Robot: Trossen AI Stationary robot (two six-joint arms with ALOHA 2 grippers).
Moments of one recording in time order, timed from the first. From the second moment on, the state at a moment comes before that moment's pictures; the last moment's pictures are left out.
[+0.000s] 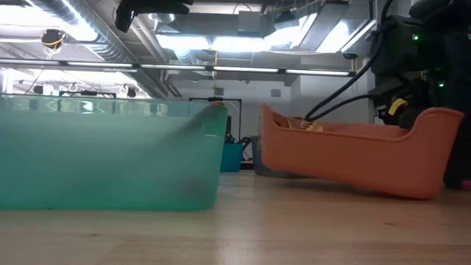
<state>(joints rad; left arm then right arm) -0.40 1.17 0.81 0.01 -0.85 -0.57 0.23 1.38 0.60 -0.78 -0.01 1.20</state>
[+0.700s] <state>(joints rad) -0.40 1.17 0.81 0.01 -0.85 -0.57 0.23 1.38 0.62 -0.82 -0.02 1.19</state>
